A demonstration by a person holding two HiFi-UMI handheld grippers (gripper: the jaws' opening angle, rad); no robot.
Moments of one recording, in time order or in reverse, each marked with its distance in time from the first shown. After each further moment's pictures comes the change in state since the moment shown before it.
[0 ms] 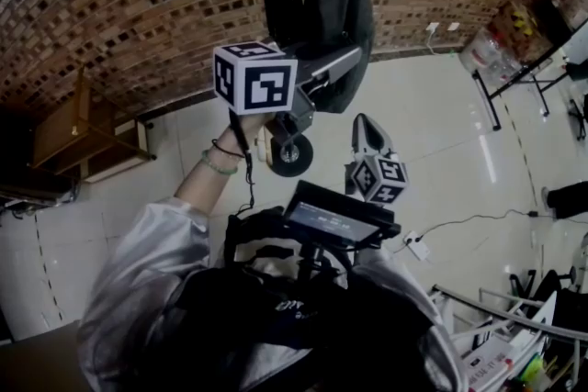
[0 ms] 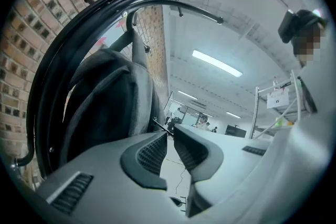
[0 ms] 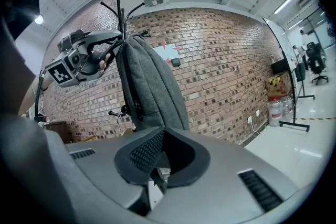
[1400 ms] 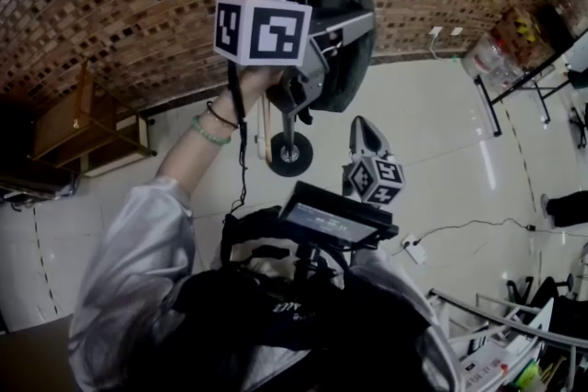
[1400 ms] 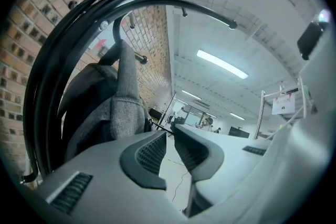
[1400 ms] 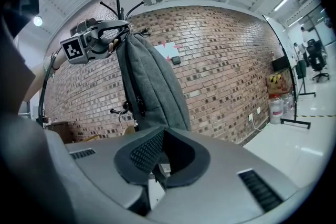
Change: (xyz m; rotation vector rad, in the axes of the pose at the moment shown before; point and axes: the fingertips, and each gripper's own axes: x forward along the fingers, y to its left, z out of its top) left arm 0.013 -0.006 0.057 -0.020 0.016 0.039; right arm 0.000 0.001 -0.011 0.007 0.014 0.011
